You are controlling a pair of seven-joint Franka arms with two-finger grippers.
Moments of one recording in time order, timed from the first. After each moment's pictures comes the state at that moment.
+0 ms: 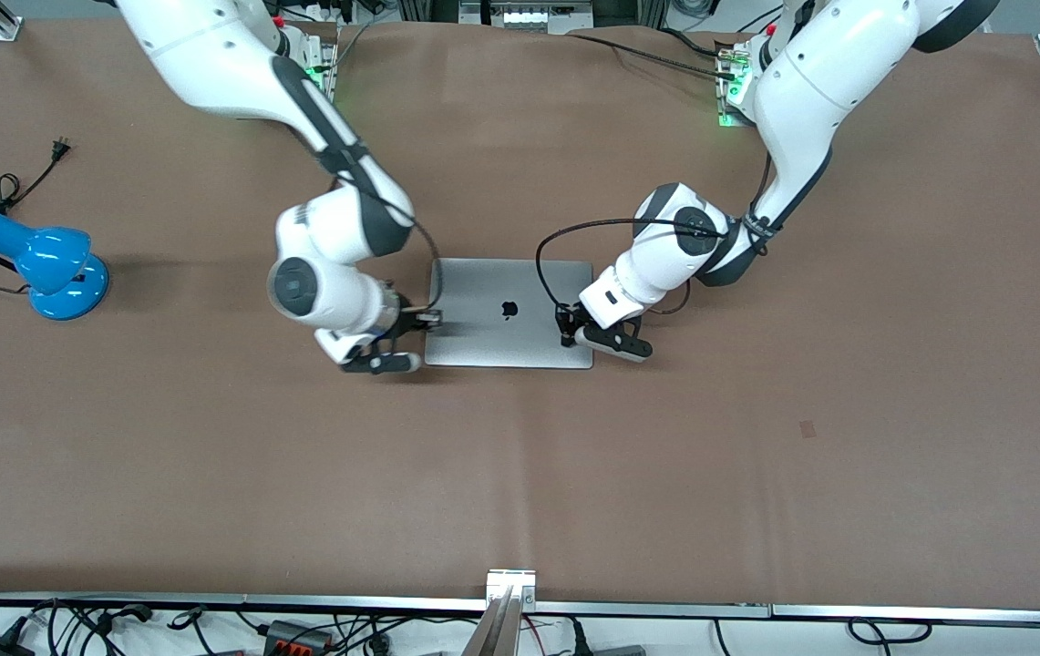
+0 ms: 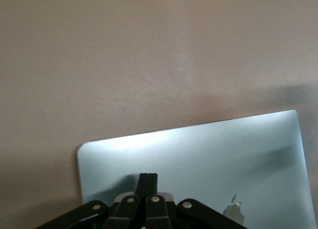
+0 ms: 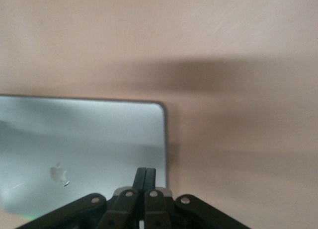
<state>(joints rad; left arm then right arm) -0.11 0.68 -0.52 -1.95 -0.03 2.91 -0.34 0.33 0.57 0.13 -1.76 0.34 2.27 0.23</state>
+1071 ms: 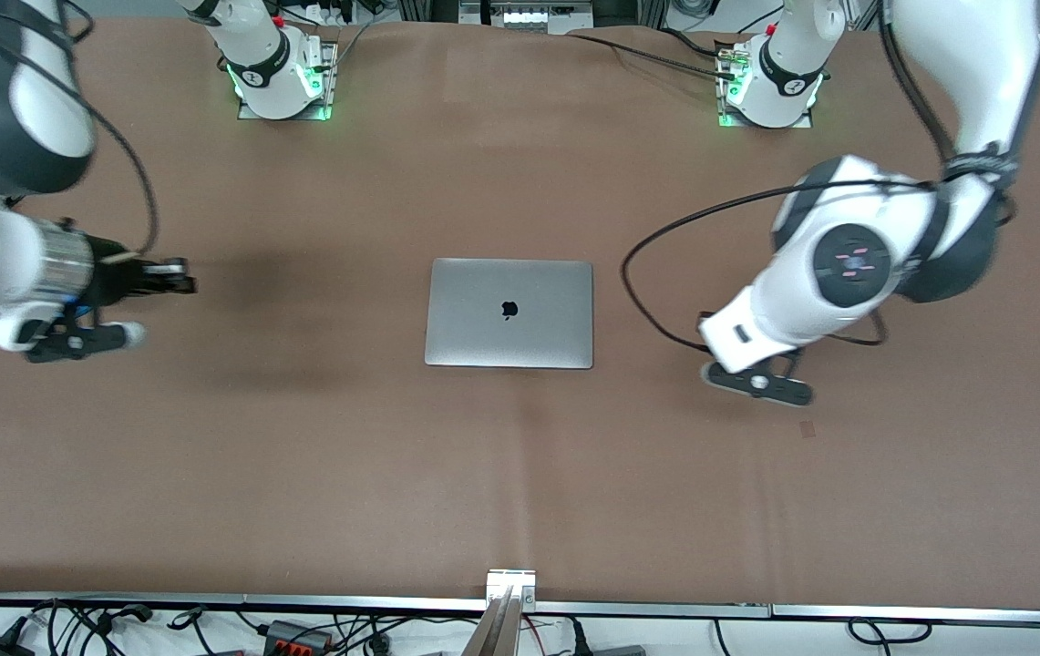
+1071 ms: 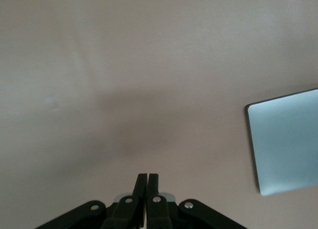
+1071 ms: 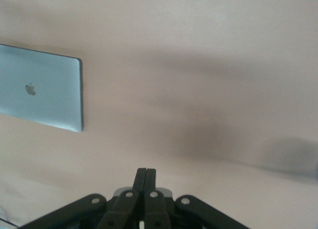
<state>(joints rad) 0.06 0.50 -0.49 -1.39 0.21 1.72 -0.20 -0.05 0.33 0.11 -1.39 0.13 1.48 -0.10</state>
